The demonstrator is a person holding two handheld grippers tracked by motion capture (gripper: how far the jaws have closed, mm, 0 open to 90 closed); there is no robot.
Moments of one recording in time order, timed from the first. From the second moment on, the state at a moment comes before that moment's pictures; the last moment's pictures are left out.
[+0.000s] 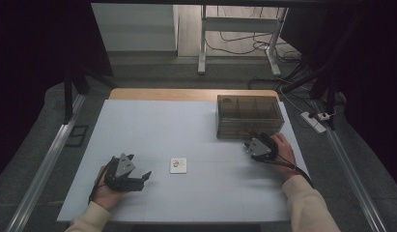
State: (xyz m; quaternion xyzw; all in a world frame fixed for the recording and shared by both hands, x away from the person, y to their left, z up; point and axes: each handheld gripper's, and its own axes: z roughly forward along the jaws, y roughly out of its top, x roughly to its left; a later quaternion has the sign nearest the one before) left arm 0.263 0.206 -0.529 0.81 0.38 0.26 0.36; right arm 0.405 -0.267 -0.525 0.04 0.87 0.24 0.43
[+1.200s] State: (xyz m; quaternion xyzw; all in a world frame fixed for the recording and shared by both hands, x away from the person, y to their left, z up) left arm 0.262 0.206 -0.529 0.82 0.38 0.26 0.36; right arm 0.414 -0.262 -0.528 0.02 0.88 0.21 0.42
